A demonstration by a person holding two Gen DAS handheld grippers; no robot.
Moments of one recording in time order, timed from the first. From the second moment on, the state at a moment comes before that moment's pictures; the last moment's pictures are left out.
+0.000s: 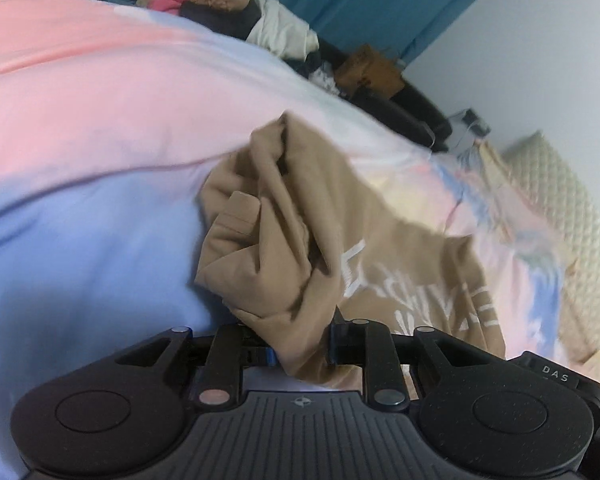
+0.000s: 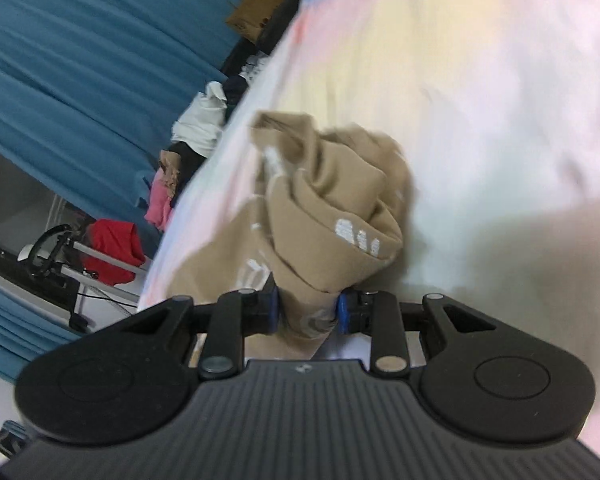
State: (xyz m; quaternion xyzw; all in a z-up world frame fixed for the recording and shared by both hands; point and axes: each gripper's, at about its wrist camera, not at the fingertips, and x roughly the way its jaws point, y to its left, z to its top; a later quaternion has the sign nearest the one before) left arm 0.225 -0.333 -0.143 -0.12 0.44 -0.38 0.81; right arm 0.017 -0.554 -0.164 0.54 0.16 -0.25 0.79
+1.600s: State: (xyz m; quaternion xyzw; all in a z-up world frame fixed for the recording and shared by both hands) left arm -0.101 -0.125 0.058 0.02 0.17 -0.35 0.92; right arm -0.170 -0.314 0.011 0.08 0.11 -0.21 0.97
